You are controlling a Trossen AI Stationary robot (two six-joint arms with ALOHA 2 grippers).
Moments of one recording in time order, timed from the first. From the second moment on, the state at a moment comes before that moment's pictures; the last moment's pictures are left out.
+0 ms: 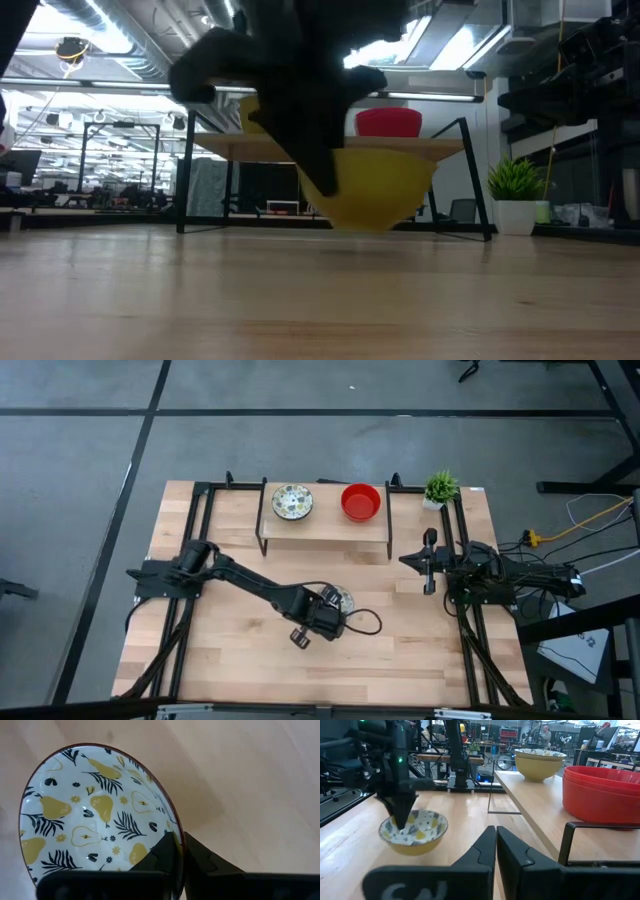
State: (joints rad) left arm -0.32 2.08 1.64 -0.80 -0.20 0.34; right arm -0.07 0.05 0.01 0.02 0.02 -0.08
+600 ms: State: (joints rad) left arm -0.33 2.12 1.64 -0.78 -0.16 0.24; right arm -0.07 0.06 0.01 0.02 0.02 -0.08
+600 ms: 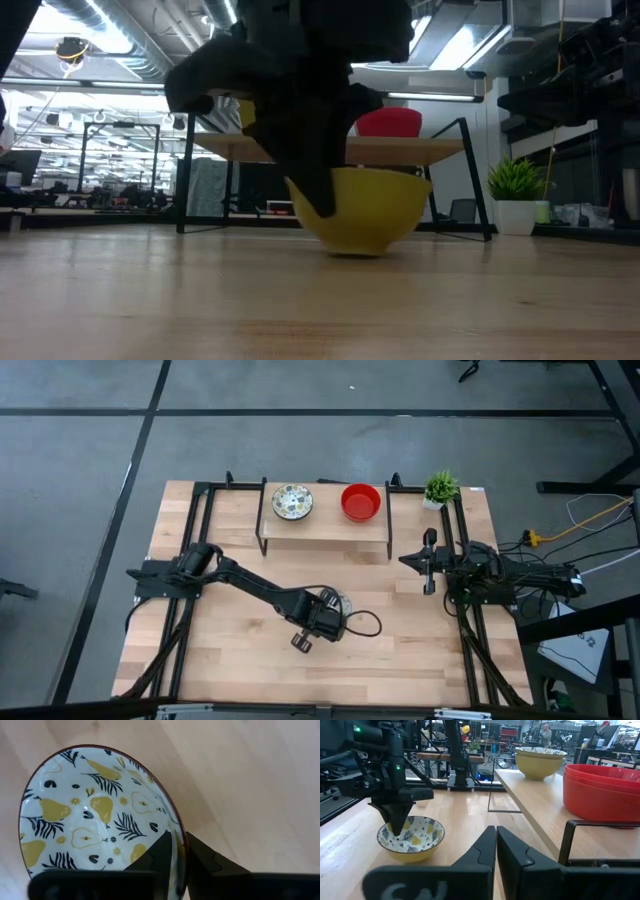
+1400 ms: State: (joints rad) left arm -0.35 2.07 1.66 -0.85 -0.18 0.22; right arm -0.07 0.06 0.01 0.02 0.02 -0.08
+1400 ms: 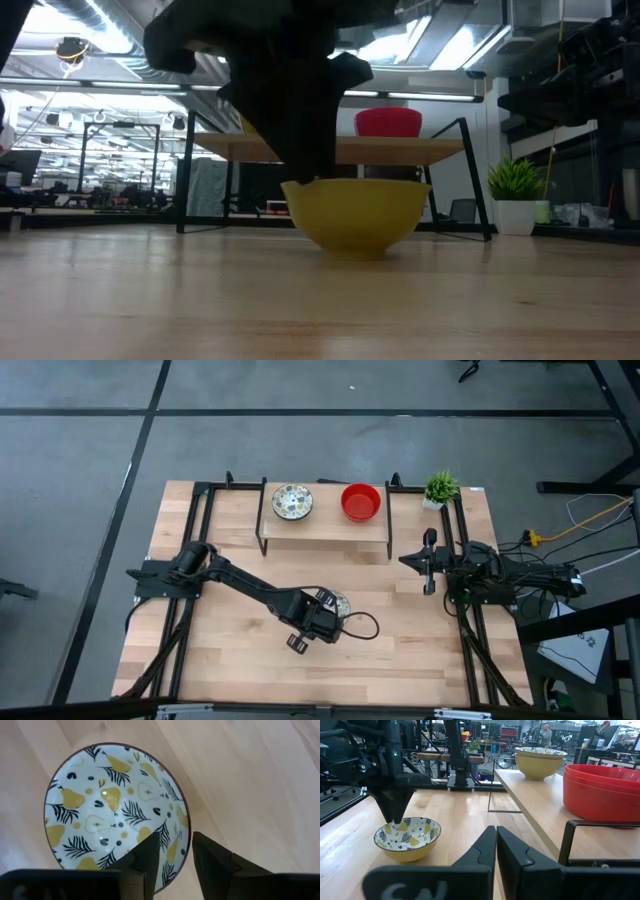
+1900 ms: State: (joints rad) left arm -0.35 2.08 1.64 -0.85 -0.19 0.19; right arm -0.07 0.06 0.01 0.02 0.02 -0.08
